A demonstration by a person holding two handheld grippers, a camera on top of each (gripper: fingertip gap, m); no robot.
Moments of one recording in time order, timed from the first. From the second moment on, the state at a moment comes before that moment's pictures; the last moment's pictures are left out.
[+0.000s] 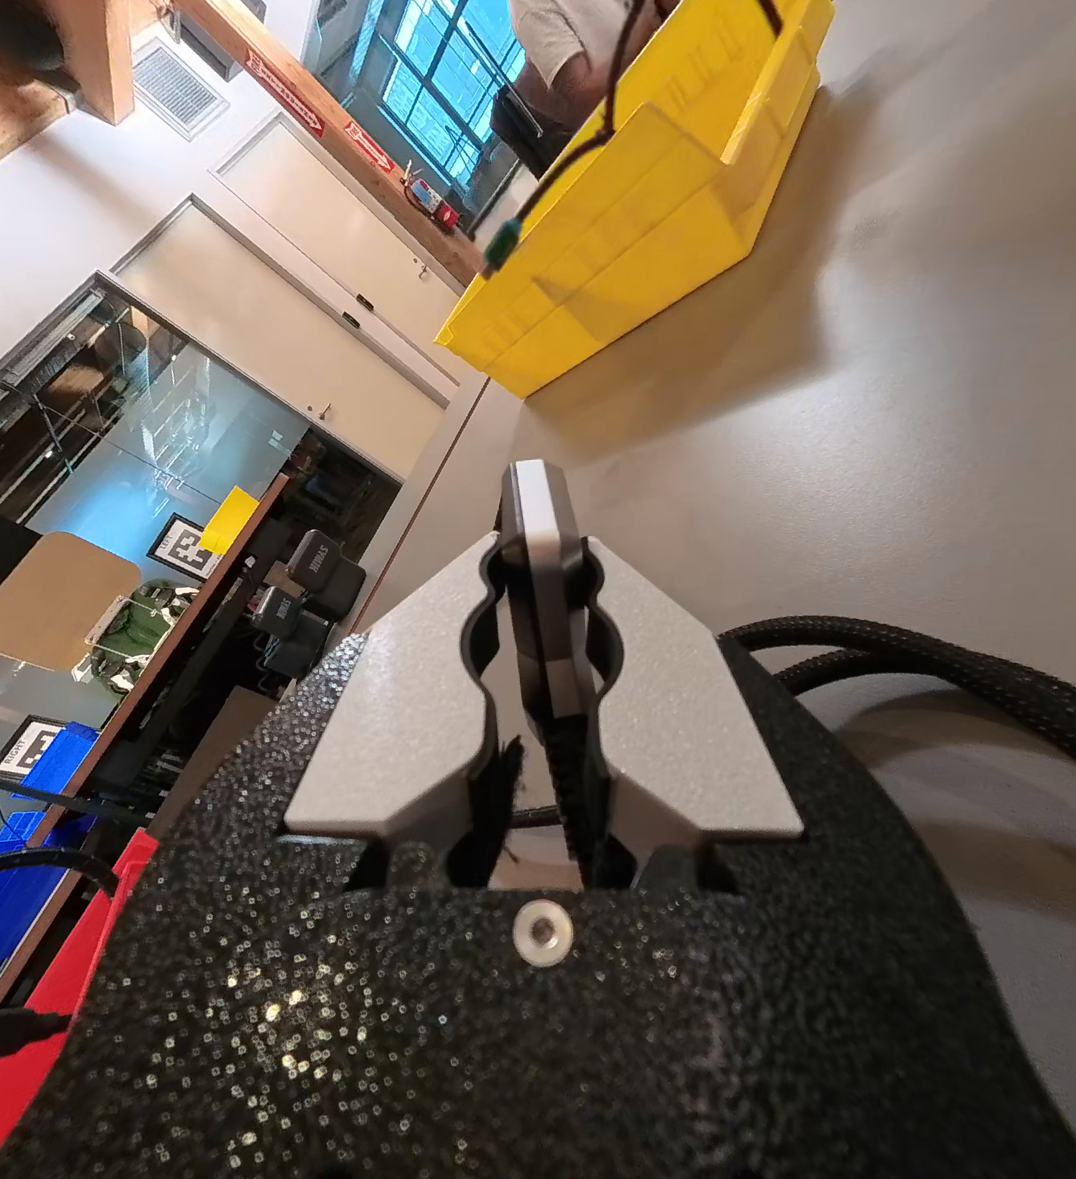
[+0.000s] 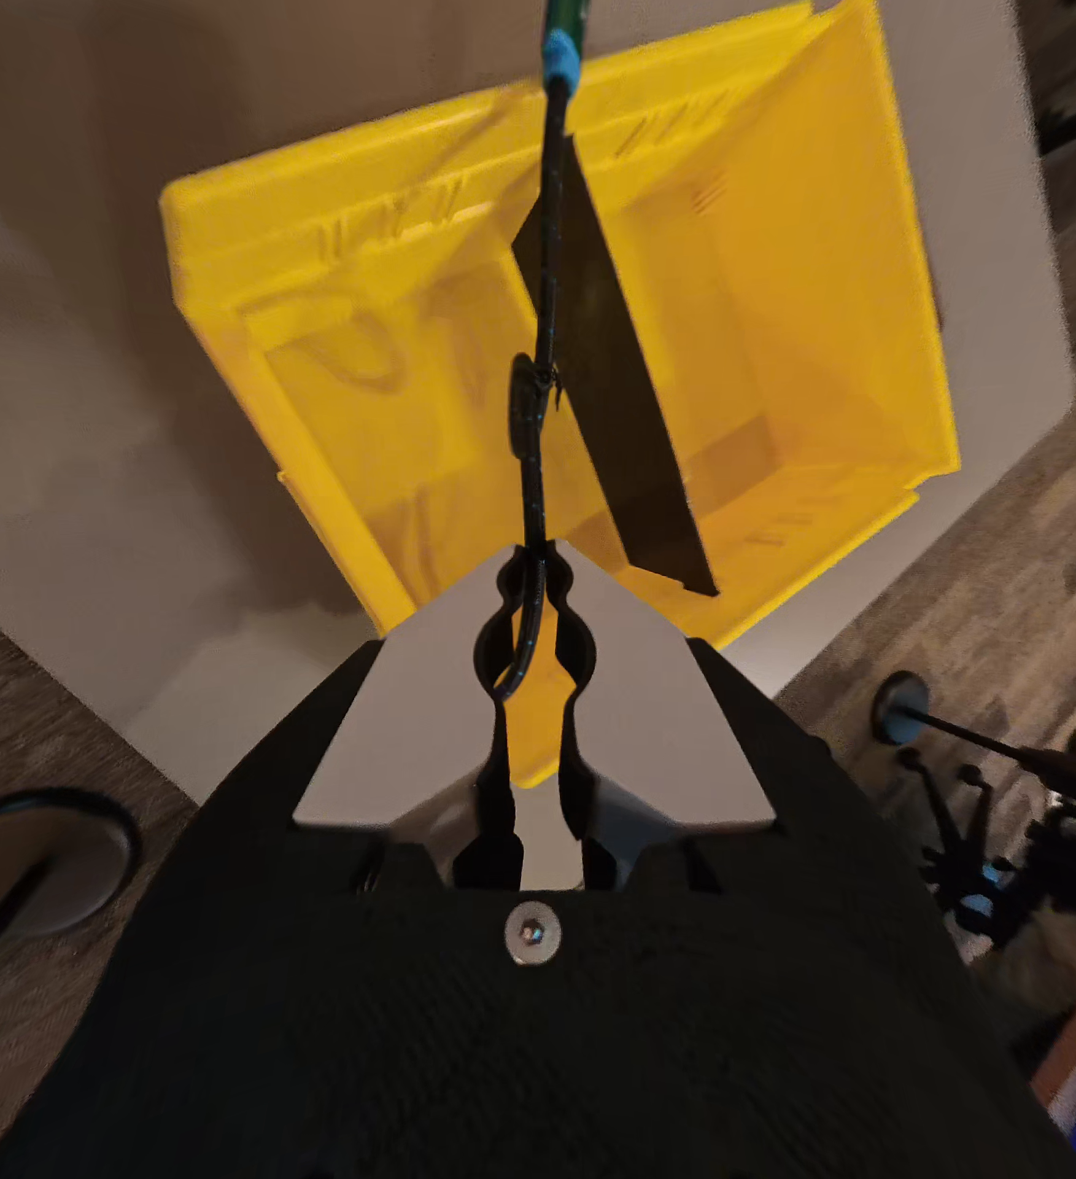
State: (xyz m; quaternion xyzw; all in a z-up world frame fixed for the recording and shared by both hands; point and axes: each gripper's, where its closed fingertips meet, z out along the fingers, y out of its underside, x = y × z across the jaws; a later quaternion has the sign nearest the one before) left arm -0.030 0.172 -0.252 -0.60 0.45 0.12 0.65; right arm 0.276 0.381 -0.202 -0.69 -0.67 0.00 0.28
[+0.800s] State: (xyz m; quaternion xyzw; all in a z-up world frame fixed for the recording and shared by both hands) left arm -0.027 0.171 -0.256 -0.60 0.46 0.13 0.64; right arm 0.076 0.244 -0.193 -0.47 -0.74 0.04 0.47
